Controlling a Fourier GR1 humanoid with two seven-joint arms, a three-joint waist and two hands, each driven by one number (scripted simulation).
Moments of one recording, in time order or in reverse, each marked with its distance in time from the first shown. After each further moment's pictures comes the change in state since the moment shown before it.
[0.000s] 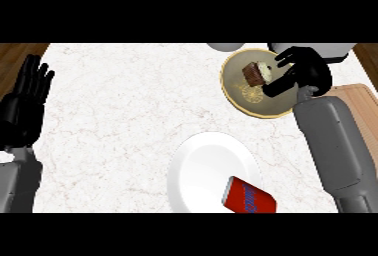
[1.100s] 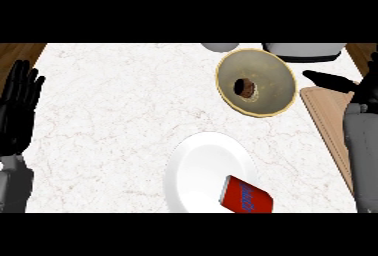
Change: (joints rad) left arm 0.050 0.009 0.022 -0.052 0.007 -0.002 0.021; right arm 0.121 -0.038 -0.361 0.040 -0.299 -0.477 -0.471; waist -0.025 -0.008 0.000
